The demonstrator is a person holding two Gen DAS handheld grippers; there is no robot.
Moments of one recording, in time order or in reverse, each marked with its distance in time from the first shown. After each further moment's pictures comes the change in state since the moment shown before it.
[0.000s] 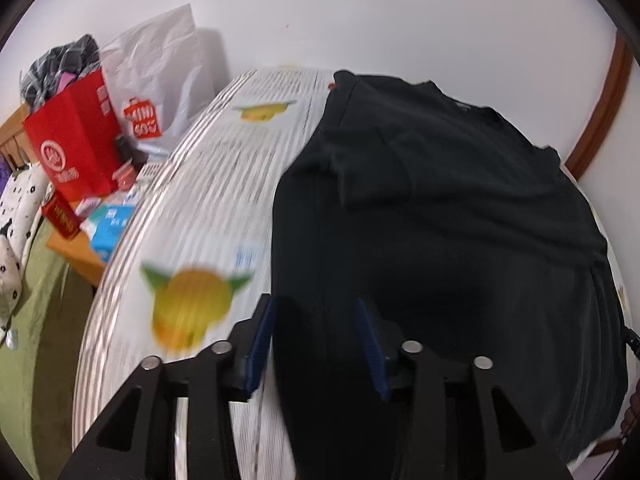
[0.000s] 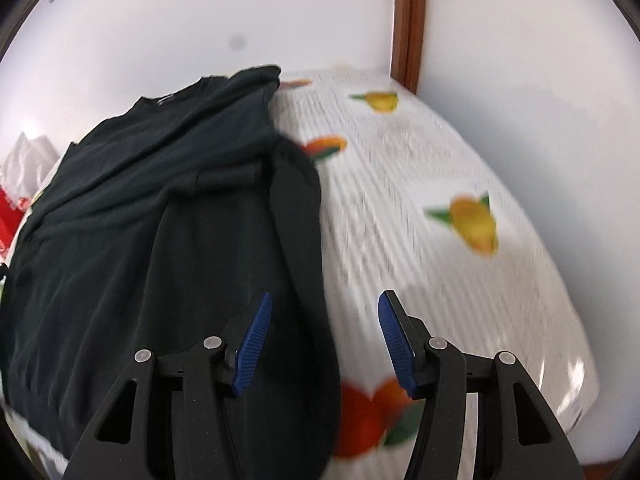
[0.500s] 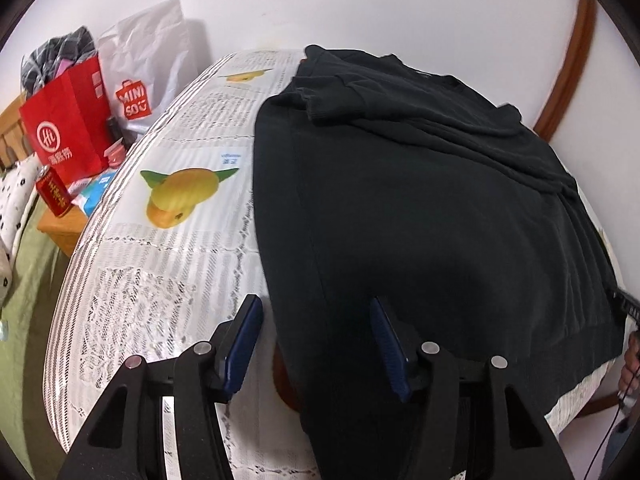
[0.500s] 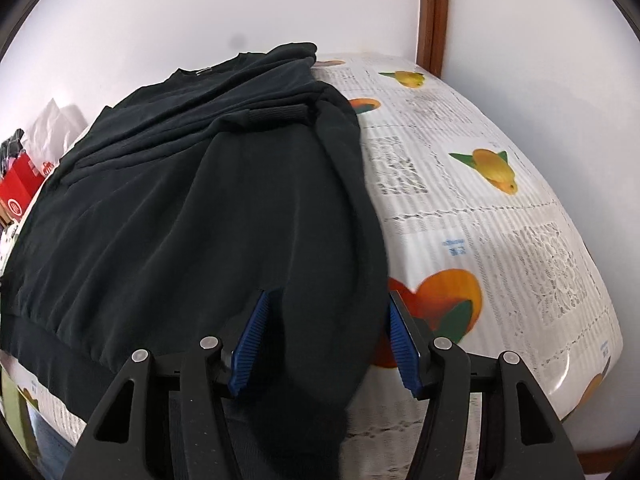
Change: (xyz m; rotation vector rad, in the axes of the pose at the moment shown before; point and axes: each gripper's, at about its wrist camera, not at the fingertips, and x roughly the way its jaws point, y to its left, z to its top) left arm -0.023 -0.009 -0.070 0.074 -0.003 -0.056; right arm -0.001 0.029 -0.043 -0.065 -0.005 0.045
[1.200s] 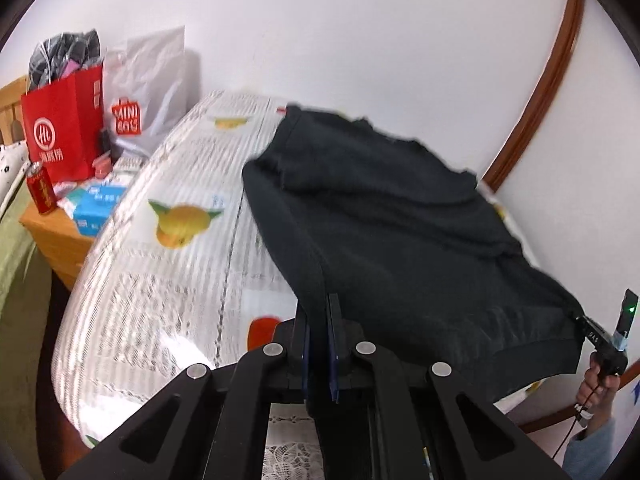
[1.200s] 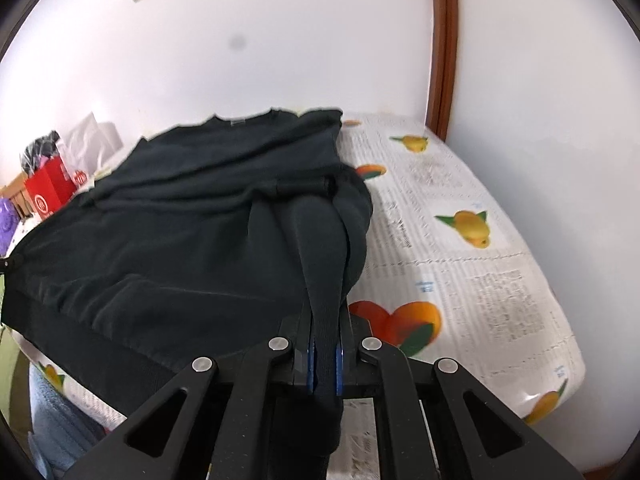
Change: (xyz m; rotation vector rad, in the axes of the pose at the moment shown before) left arm -0.086 0.015 0.003 -0.092 -0.141 -0.195; right arm -0.088 -0.015 -0.003 -0.064 -0.195 0.063
